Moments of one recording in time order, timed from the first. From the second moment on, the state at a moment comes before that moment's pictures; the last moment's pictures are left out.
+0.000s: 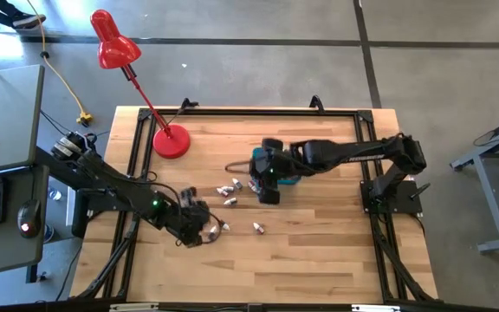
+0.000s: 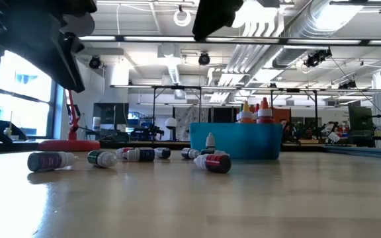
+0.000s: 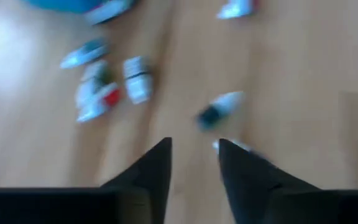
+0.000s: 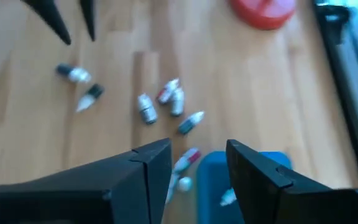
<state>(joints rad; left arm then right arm) -0.56 1.35 0.87 -0.60 -0.48 -0.60 0.07 1.73 1.65 -0.81 0.20 0.02</state>
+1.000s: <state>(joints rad) -0.38 1.64 0.87 -0.32 -0.19 -0.10 0.29 1.34 0.79 -0.34 0.34 0.46</state>
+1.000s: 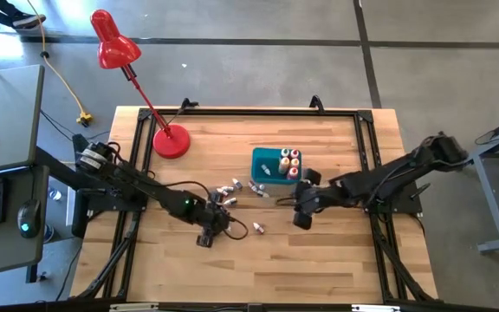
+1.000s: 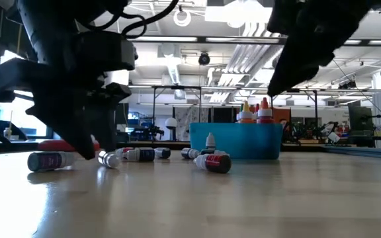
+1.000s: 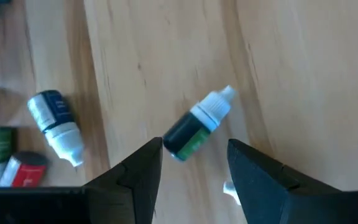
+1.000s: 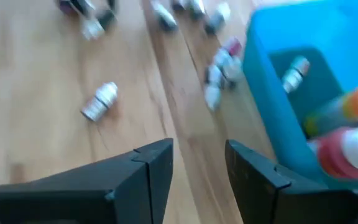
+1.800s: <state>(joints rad) -0.28 1.73 0.87 -0.21 -0.03 0.09 0.29 1.17 0.01 0.91 0.20 0.36</state>
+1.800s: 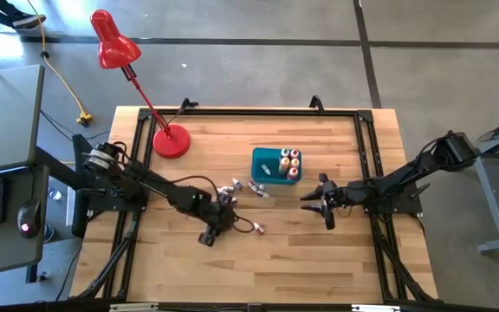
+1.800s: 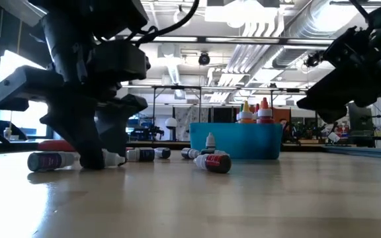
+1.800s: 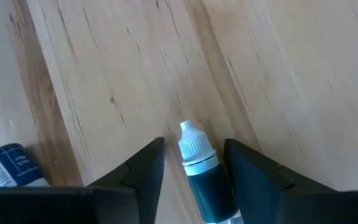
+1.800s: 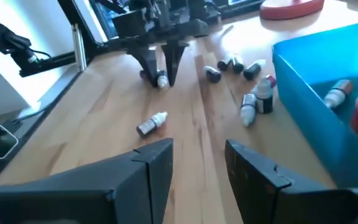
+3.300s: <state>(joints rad) 0.22 1.92 1.22 0.00 -0.06 -0.02 0.29 1.17 0.03 0.90 0.26 0.29</state>
